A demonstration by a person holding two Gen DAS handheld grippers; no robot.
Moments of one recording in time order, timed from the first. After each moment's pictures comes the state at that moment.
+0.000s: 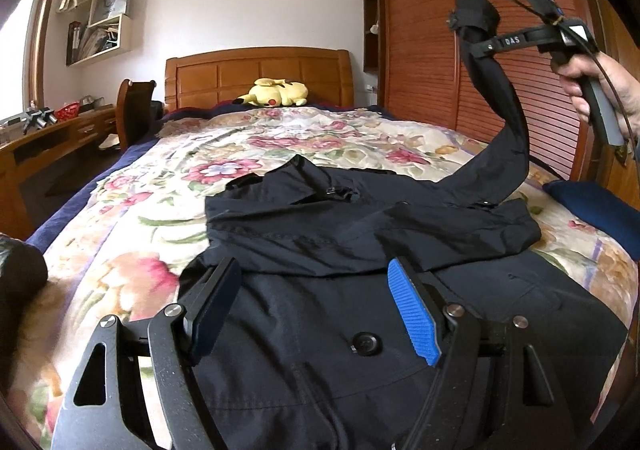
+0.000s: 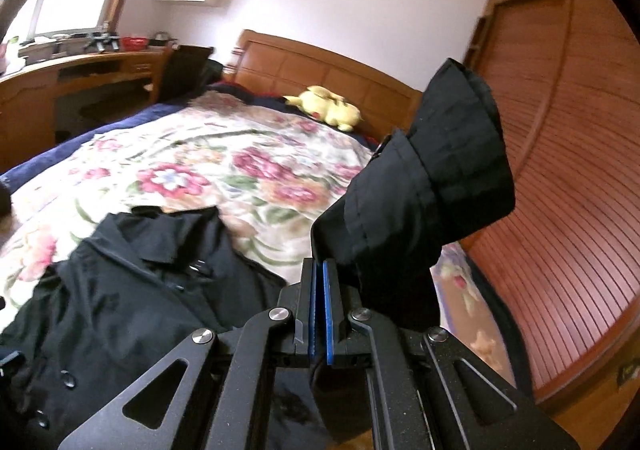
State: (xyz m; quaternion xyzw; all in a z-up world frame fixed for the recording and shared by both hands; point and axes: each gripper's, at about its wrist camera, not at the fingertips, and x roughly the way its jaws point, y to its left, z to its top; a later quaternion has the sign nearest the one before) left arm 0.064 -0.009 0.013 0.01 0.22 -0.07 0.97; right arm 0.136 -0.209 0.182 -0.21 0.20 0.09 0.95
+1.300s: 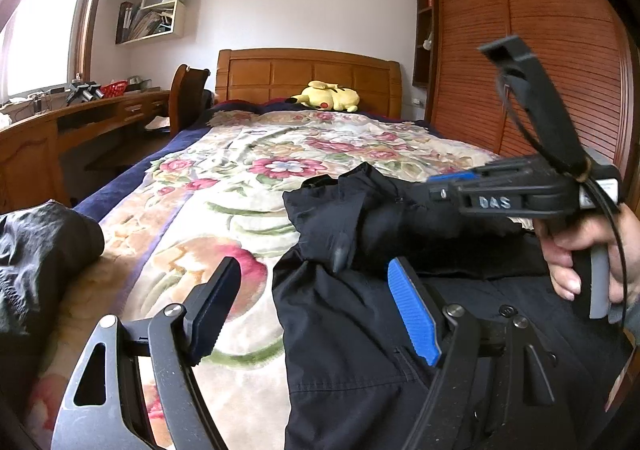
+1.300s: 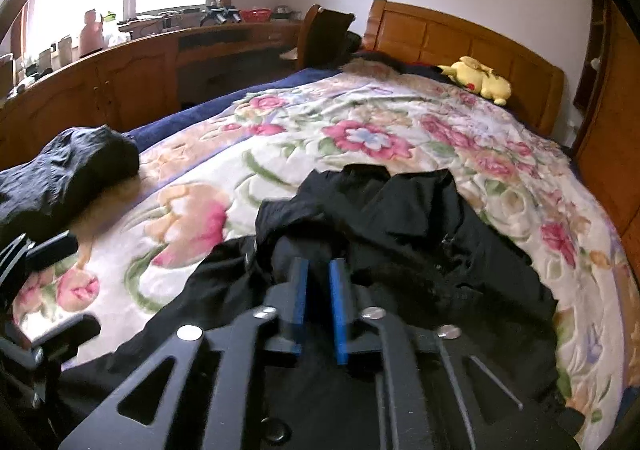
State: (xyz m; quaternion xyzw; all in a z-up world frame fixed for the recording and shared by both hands) left arm 0.053 0.074 0.015 -0.03 0.21 -0.01 0.98; right arm 0.094 -0.115 0.133 -0.17 0.29 0.31 0.89
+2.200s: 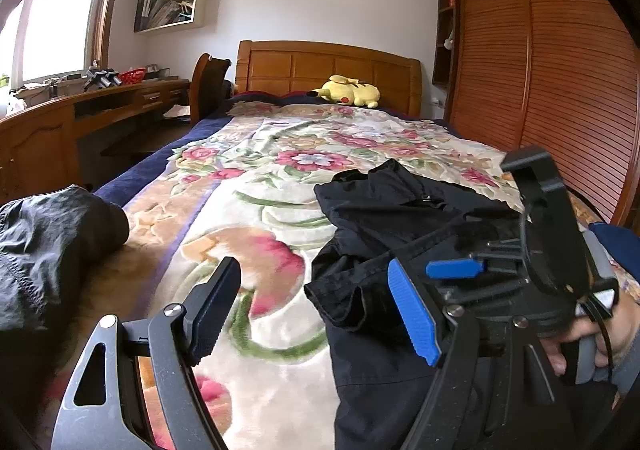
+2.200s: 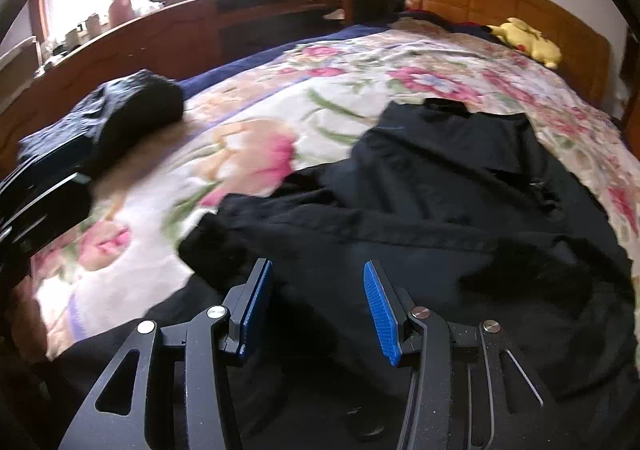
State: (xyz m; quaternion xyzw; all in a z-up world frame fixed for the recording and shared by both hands) left arm 0.052 0.110 0.010 -0.05 0.23 0.02 0.97; right arm 0.097 -0.055 0.066 -0.16 0.35 0.38 0.84
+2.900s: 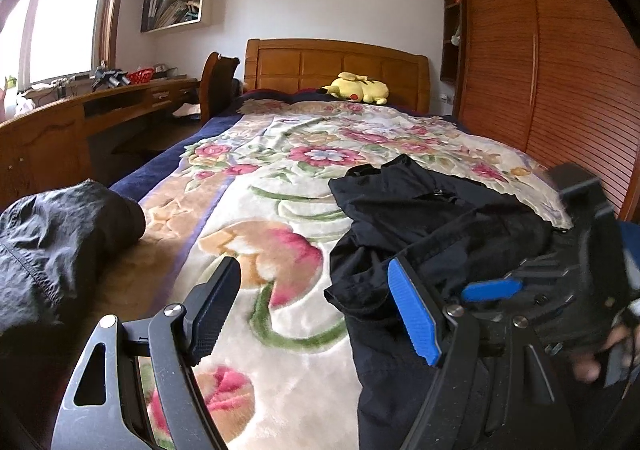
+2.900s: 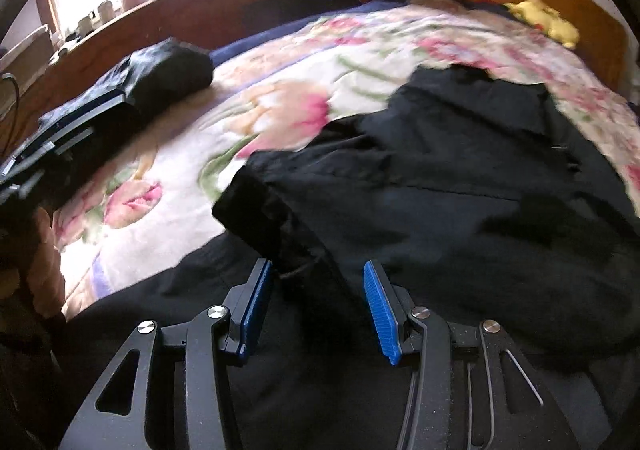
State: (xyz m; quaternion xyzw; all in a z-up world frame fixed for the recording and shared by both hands) left arm 0.039 0.118 0.007 -0.04 0.23 0.03 0.97; right arm 0.090 -0.060 0.040 -0.15 0.38 0.39 0.82
